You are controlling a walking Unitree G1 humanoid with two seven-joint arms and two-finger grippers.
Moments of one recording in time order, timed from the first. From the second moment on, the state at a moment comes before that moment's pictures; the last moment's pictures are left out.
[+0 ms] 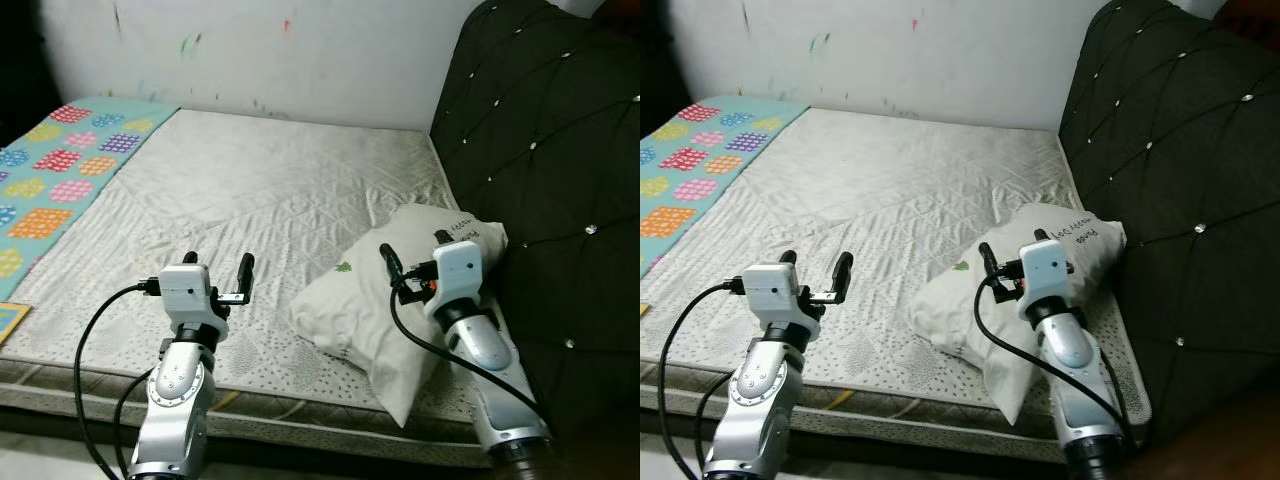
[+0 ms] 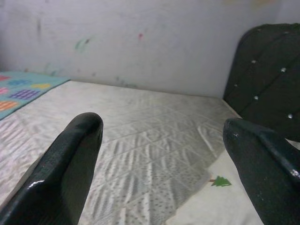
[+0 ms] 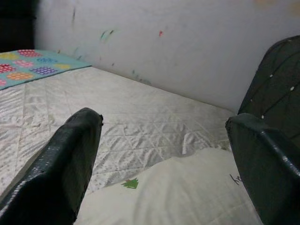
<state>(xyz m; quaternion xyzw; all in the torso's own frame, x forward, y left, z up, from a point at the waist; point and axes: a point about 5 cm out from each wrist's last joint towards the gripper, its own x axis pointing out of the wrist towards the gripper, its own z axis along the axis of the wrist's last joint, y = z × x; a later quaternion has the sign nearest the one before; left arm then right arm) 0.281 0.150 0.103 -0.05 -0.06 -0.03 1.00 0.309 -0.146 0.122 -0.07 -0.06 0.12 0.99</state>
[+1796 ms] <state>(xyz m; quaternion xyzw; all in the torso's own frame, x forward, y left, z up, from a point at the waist) 0.281 0.141 0.106 -0.06 -0.07 -0.07 0.99 0.309 -0.149 0.120 -0.07 -0.06 0.12 0.99</state>
